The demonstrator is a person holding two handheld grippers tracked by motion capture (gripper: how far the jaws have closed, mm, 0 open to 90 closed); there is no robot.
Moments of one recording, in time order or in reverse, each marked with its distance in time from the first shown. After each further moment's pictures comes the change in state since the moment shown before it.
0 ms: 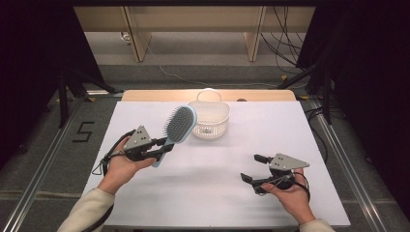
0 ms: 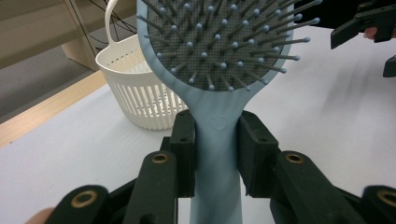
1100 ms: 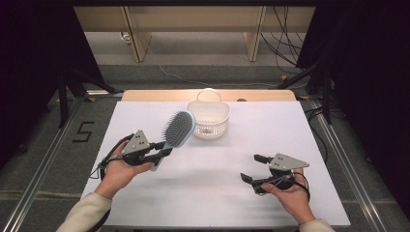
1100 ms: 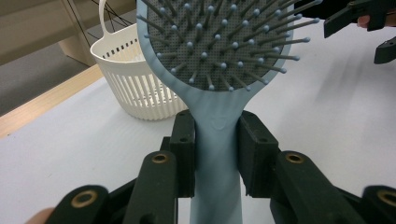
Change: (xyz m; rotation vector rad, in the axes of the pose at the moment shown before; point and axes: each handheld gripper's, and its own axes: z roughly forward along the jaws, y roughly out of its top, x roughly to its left) left arm -0.005 -0.008 -0.007 0.016 -0.006 0.012; right arm 0.000 0.000 0.000 0.000 0.000 0.000
